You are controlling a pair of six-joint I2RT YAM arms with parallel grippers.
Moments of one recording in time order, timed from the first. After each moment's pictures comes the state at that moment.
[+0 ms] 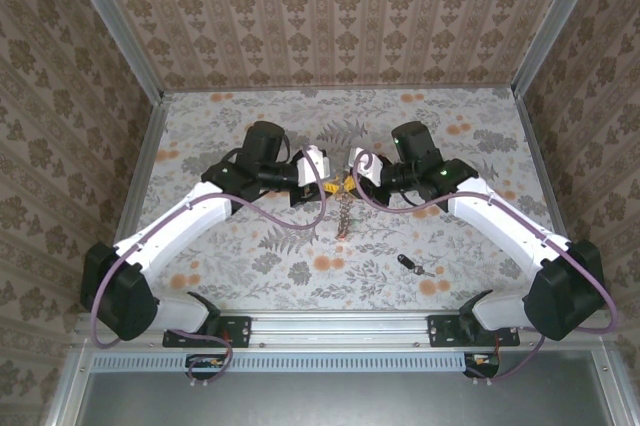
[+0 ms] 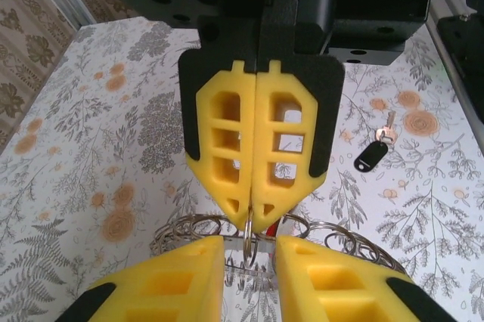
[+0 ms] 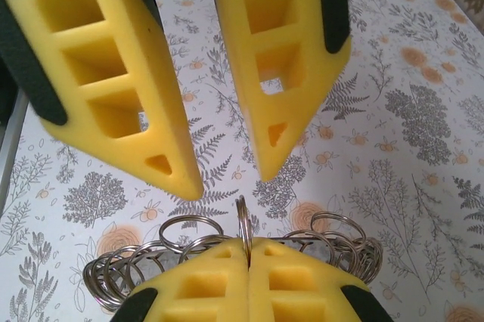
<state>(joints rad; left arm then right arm) -0.67 1.35 1.11 -0.39 0.69 0.68 0.50 1.34 1.09 -0.46 -0.60 -0.63</state>
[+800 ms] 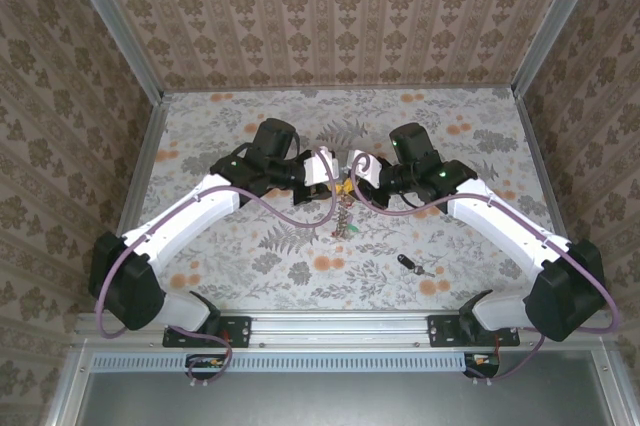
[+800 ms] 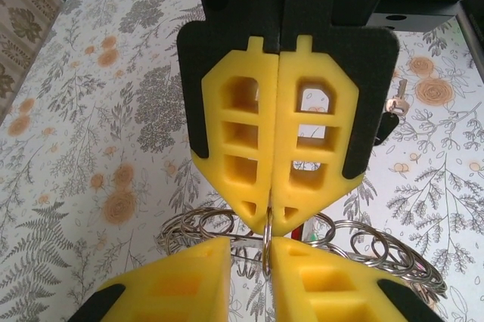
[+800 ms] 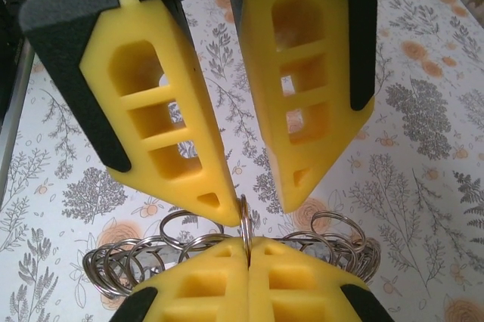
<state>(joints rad) -0.69 1.41 1.18 -0.48 0.61 0.74 0.52 1.34 1.08 -0.46 -0.58 -0.63</state>
